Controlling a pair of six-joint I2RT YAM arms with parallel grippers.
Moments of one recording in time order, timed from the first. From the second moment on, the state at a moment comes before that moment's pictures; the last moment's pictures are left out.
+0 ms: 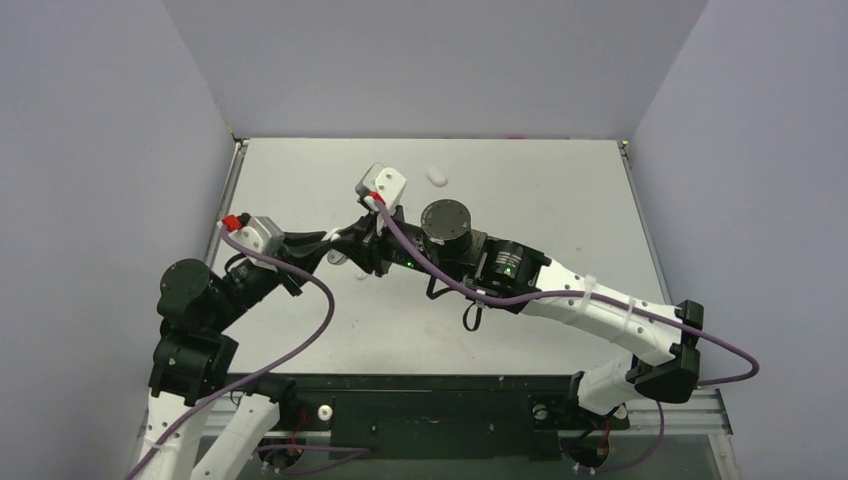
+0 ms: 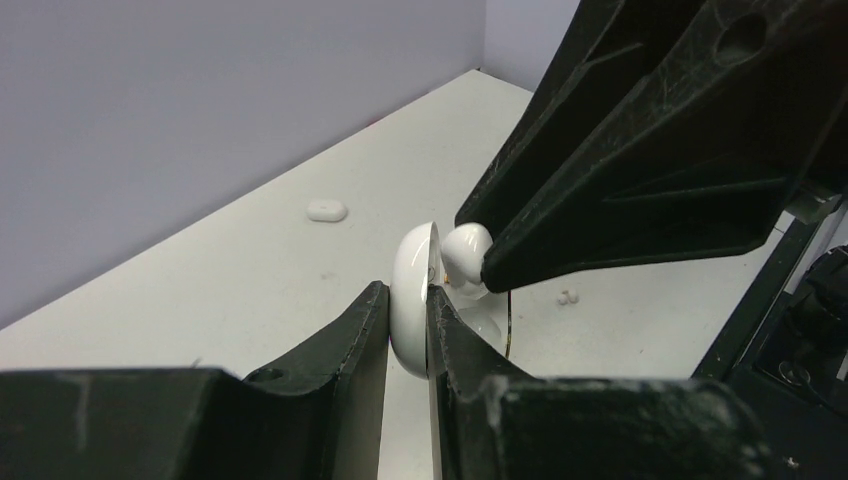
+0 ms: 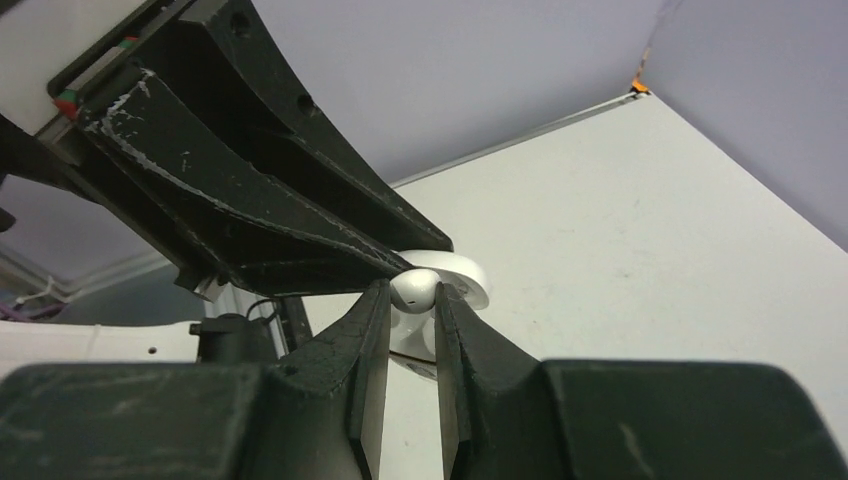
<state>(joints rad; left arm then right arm) -0.27 0.55 0.98 -0.36 0.52 -0.02 1.19 1.46 1.58 -0.19 0.00 0.09</state>
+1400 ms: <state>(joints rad) -0.26 0.65 1.07 -0.57 0.50 -0.02 1.23 1.54 1.67 -0.37 0.16 0.00</state>
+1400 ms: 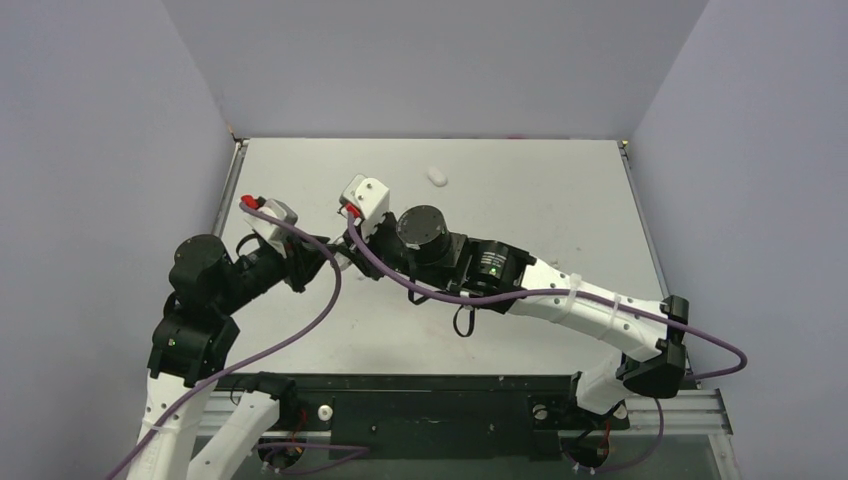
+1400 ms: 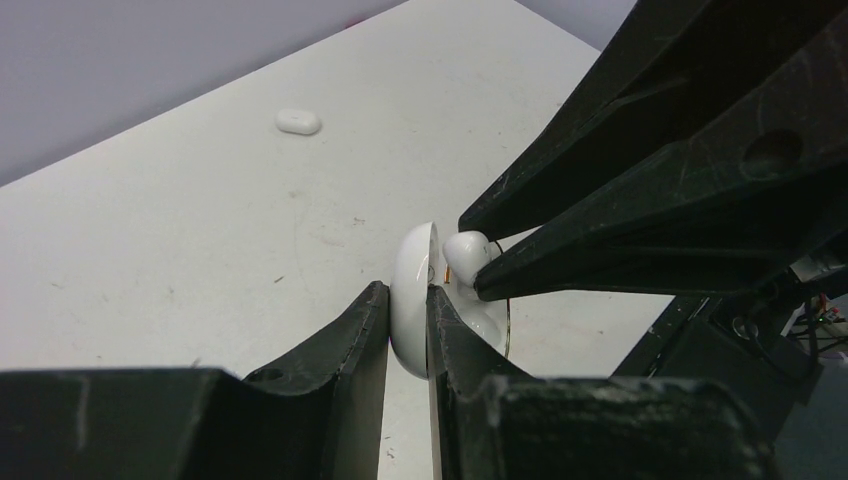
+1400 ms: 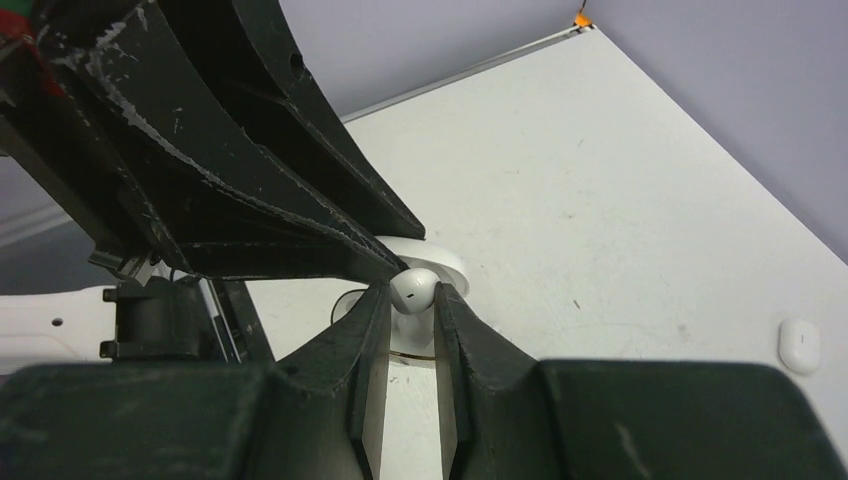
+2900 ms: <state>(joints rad) -0.26 0.60 1.07 -0.53 0.50 -0.10 1.16 1.42 1.50 -0.20 0.08 0.10</state>
